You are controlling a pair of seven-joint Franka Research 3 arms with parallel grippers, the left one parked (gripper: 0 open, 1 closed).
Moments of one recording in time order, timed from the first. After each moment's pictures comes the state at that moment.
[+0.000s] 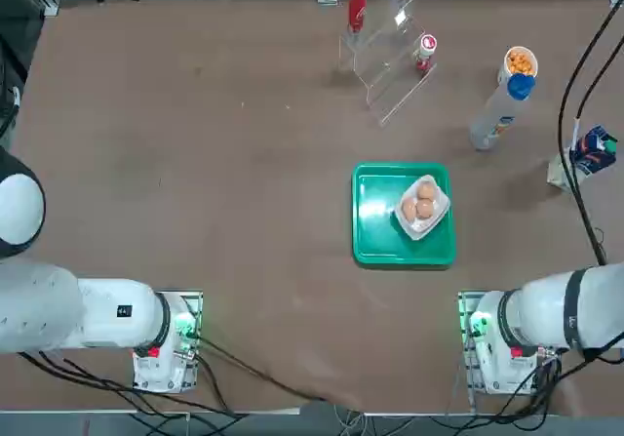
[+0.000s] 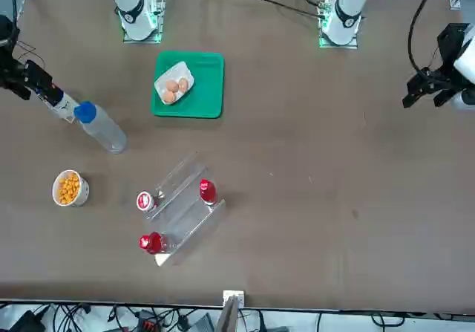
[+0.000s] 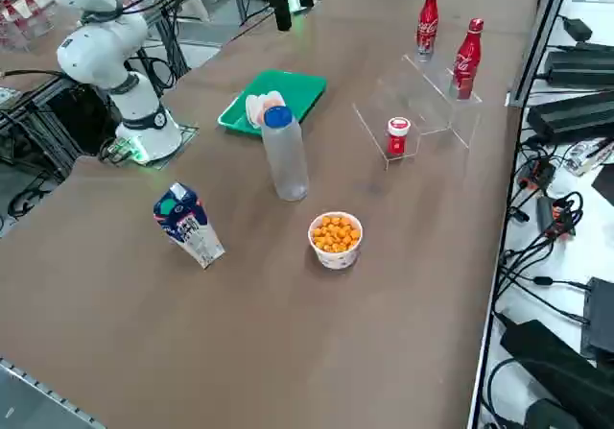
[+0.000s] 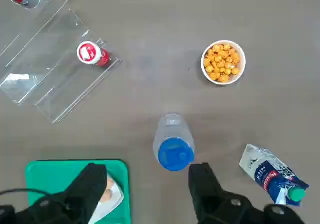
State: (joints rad) arm 0.04 -0.01 -0.08 -1.59 0.02 1.59 0.04
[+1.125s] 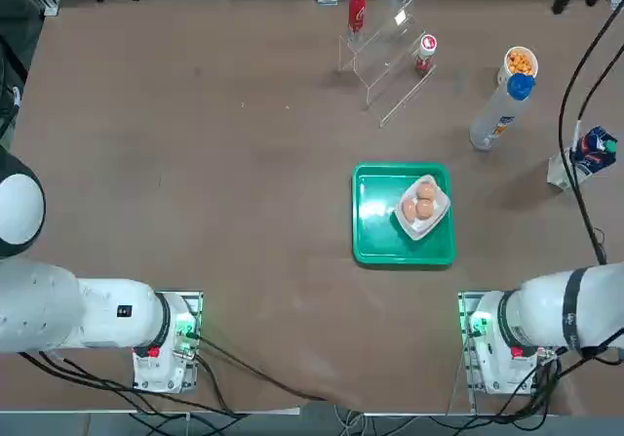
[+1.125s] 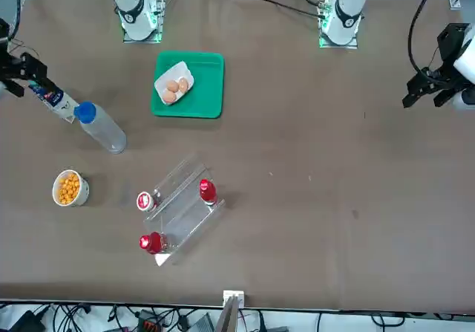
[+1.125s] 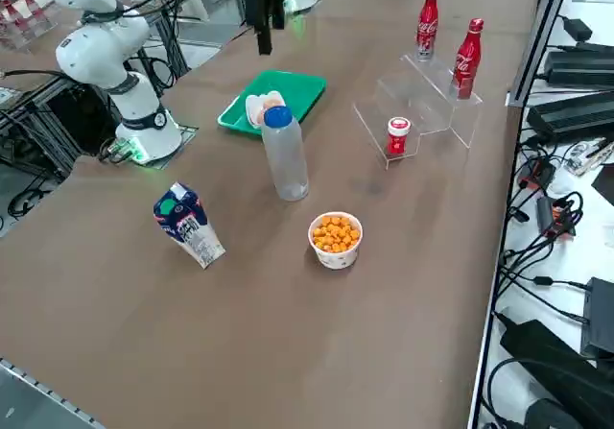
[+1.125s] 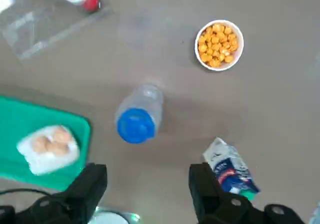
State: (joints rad) arm -0.05 -0.01 -0.10 -1.65 -0.02 1.53 -0.39
